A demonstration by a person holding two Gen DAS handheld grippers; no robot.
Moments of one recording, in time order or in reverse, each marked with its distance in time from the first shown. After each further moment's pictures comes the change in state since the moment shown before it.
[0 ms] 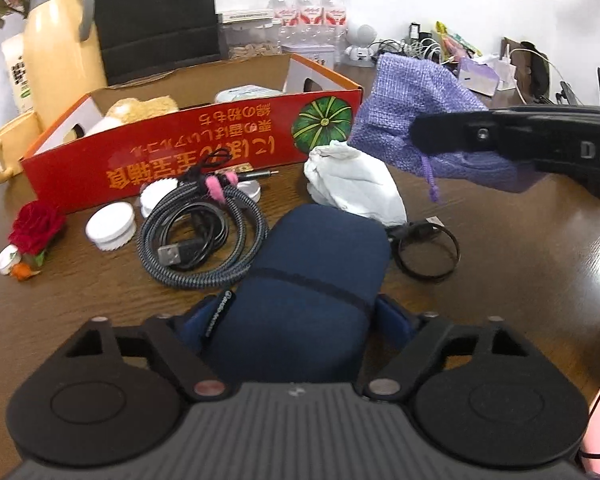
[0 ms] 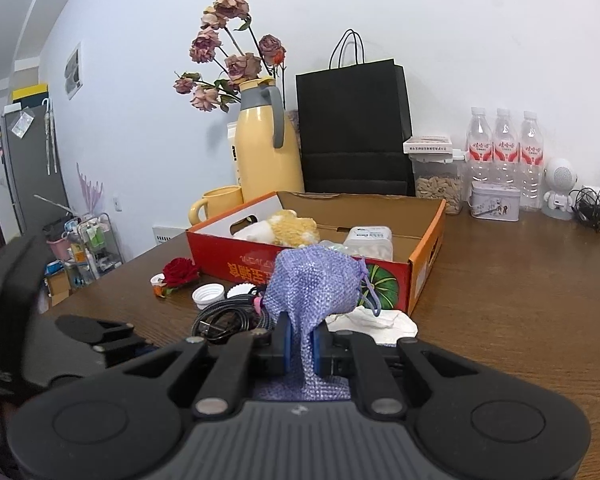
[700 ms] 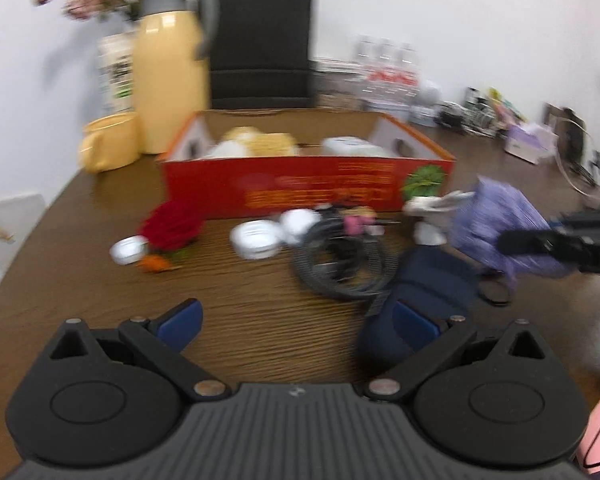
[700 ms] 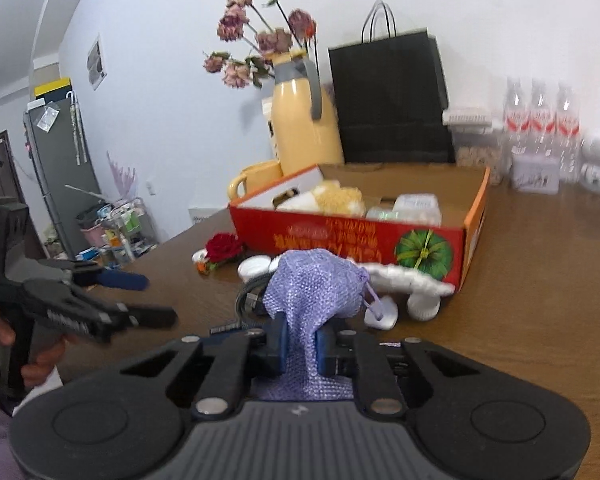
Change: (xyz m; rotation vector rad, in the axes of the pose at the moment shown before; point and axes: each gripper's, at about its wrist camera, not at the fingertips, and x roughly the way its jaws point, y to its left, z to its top) left arm -0.065 0.079 -0.010 -0.112 -0.131 0.060; right arm 0.006 0.022 -0.006 0.012 0.058 0.096
